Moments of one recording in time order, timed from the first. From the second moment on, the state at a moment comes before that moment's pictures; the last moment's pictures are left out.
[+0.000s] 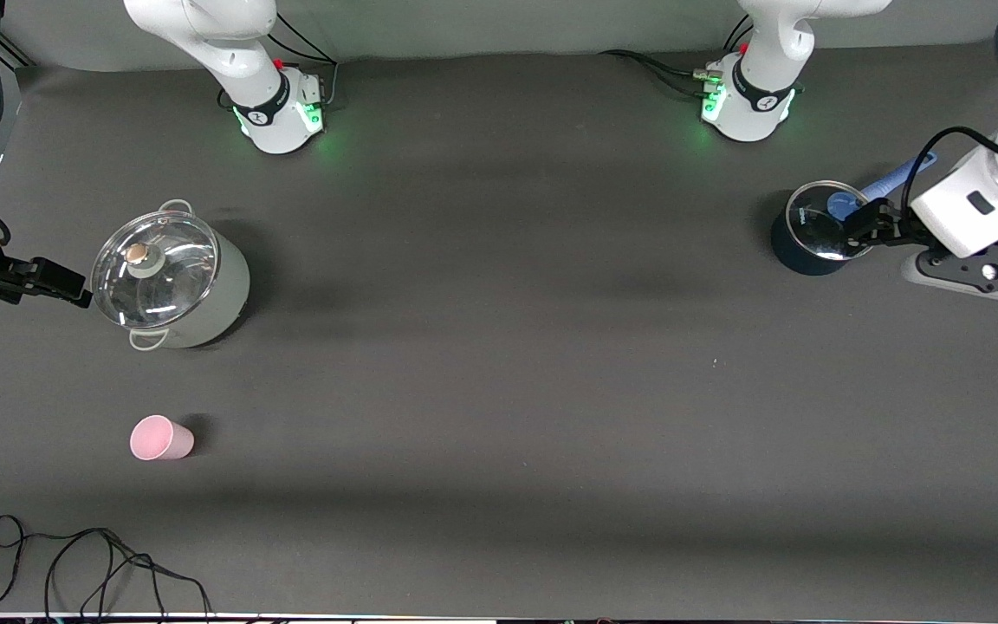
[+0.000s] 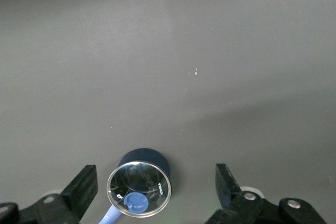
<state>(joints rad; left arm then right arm) -0.09 0.05 -0.02 -1.57 0.03 1.56 0.13 -0.05 0.07 -0.02 -1.60 -0.03 1.68 0.03</state>
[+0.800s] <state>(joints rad) -0.04 0.08 -0.03 -1.53 0.02 1.52 0.14 0.05 0.07 -0.12 -1.58 -0.03 1.68 0.00</state>
